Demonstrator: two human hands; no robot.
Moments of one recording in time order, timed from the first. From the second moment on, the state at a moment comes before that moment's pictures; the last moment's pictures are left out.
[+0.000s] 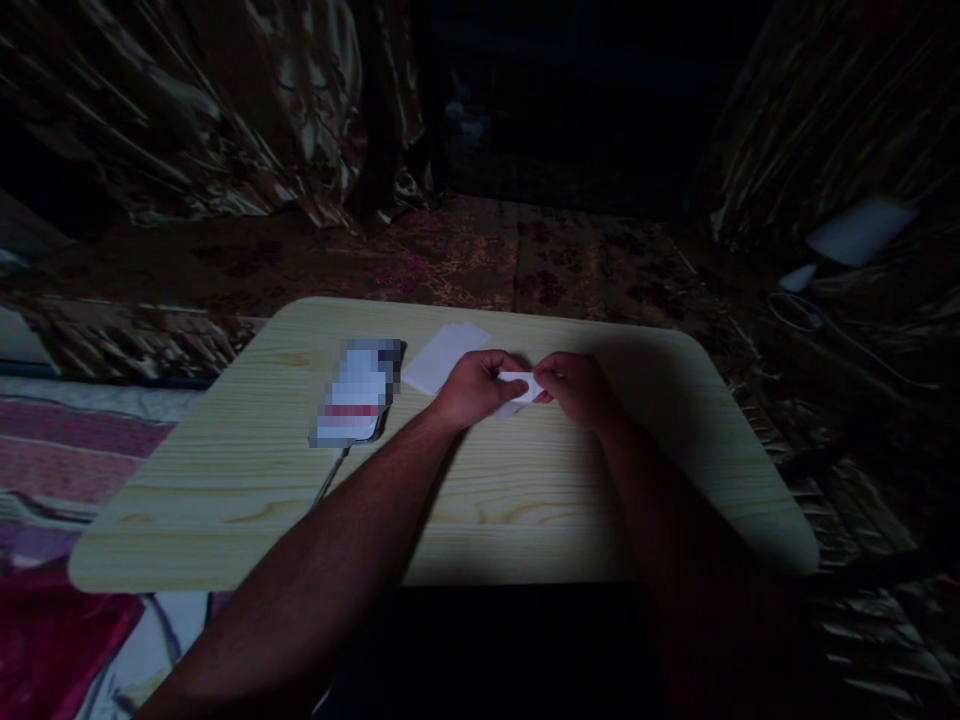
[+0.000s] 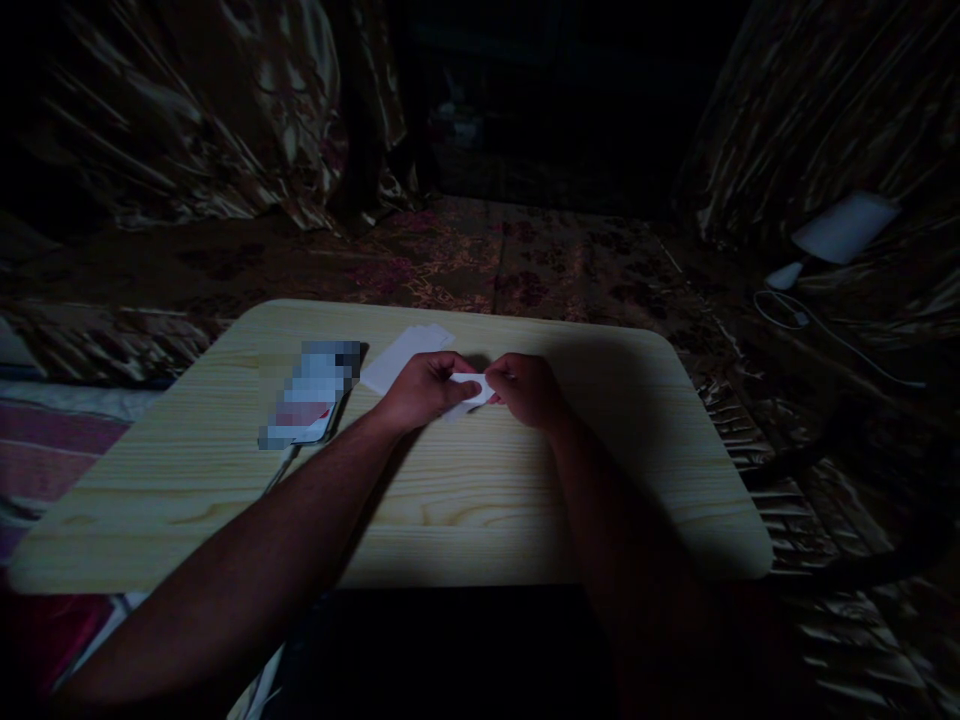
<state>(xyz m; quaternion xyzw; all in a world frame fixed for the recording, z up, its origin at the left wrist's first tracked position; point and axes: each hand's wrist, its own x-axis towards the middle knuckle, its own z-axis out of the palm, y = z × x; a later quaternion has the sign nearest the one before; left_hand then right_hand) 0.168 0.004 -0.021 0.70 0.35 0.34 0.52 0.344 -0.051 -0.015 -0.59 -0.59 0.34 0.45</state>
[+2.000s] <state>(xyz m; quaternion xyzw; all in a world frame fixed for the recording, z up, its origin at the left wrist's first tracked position) 0.172 -0.001 -0.021 0.70 0.37 0.47 0.39 0.331 -0.055 -0.010 -0.60 -0.54 0.29 0.52</state>
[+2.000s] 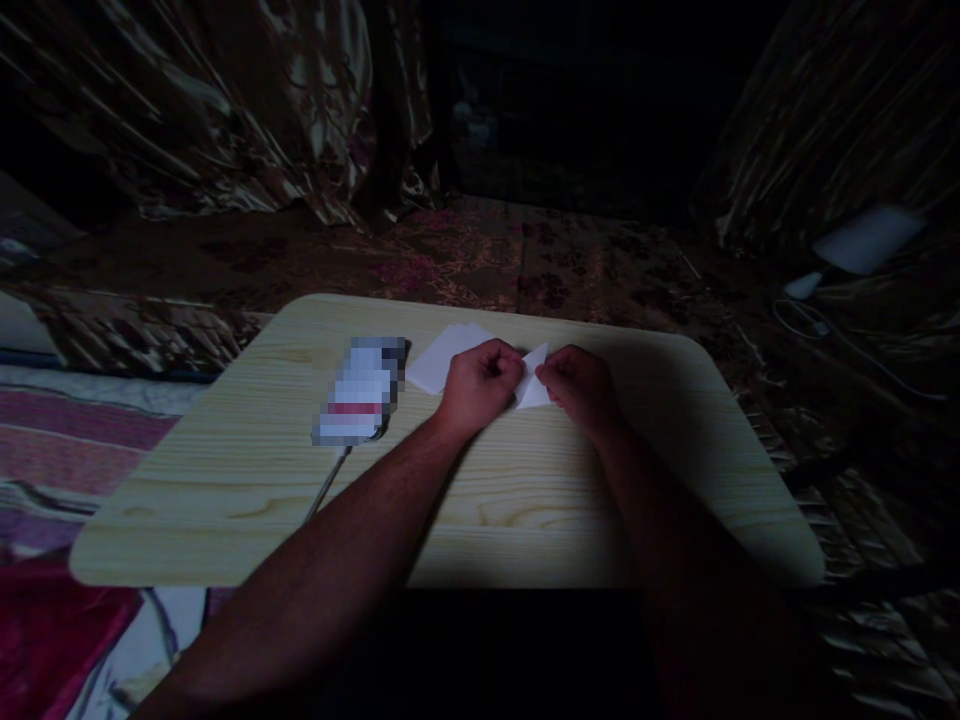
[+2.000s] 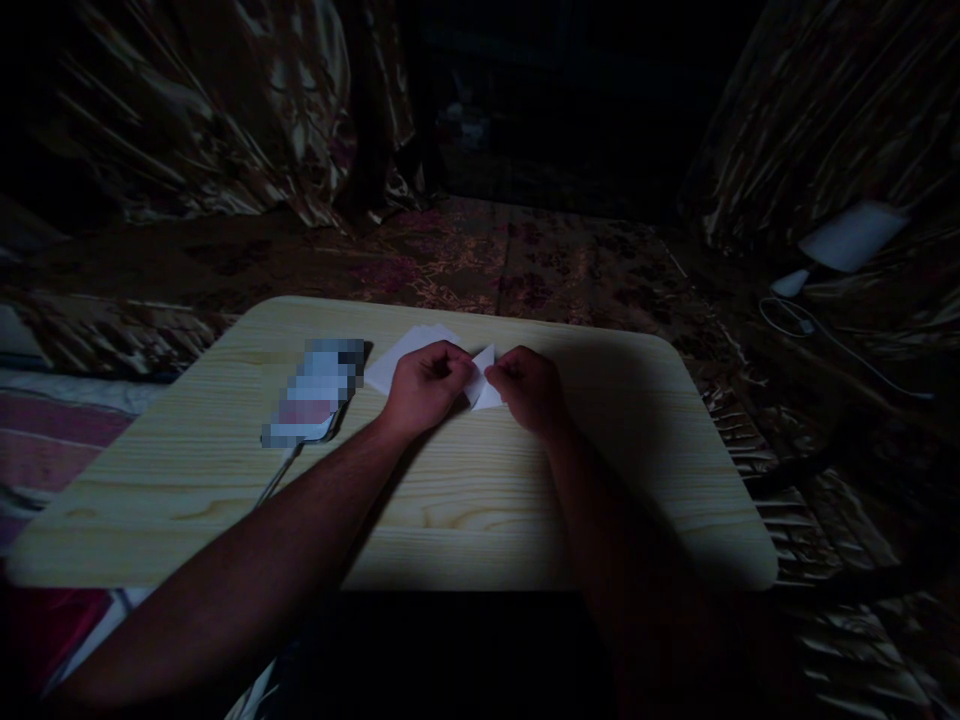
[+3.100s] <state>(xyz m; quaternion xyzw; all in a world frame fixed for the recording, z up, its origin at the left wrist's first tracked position) 0.170 -0.003 -0.019 0.72 0.35 0.49 0.35 0.328 -0.061 -0.006 -0.60 -0.60 0.20 0.50</state>
